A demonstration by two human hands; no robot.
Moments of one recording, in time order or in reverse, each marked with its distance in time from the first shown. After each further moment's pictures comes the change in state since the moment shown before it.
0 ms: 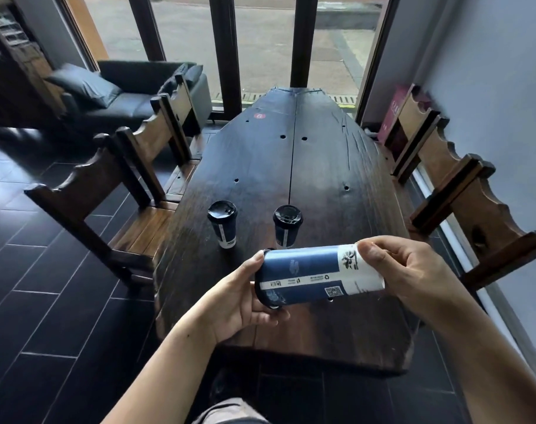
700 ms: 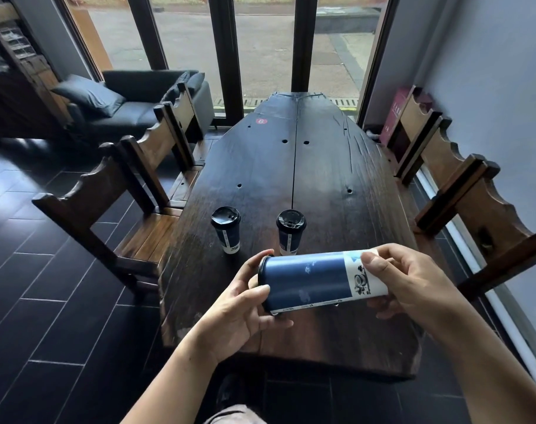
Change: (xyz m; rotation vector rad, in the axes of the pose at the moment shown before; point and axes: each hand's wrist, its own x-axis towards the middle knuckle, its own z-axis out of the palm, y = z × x) left_hand -0.011 -0.015 -0.003 -0.092 -0.097 0.321; right_hand -0.001 -0.004 0.010 0.191 0.027 0.128
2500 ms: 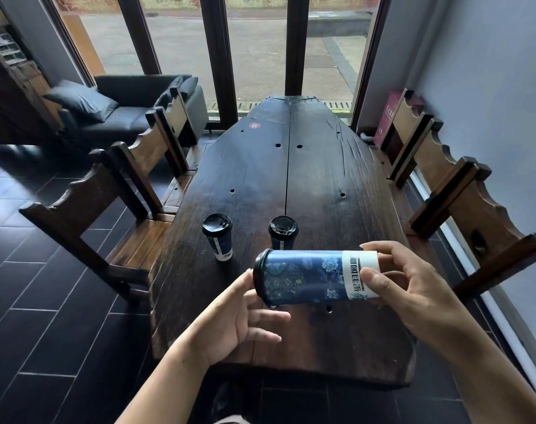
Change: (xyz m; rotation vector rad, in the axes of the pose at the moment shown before) left_hand 0.018 0.011 0.008 0.138 0.040 -0.198; right_hand 0.008 0.026 -0.024 -0.077 -0.010 -0.199
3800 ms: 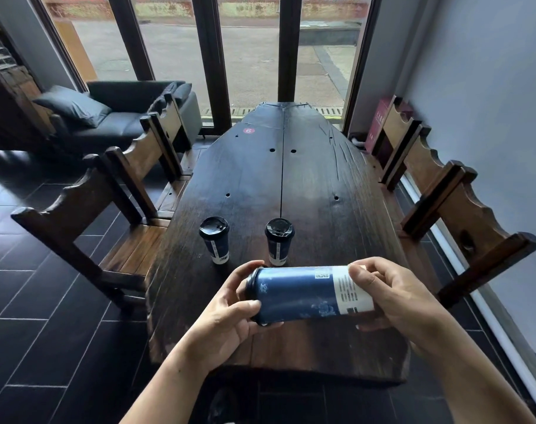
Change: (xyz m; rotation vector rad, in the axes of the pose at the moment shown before) left_hand -0.004 -0.016 -0.010 -0.134 -0.001 0.250; right_hand -0.005 -0.009 0.022 0.206 -0.016 0.283
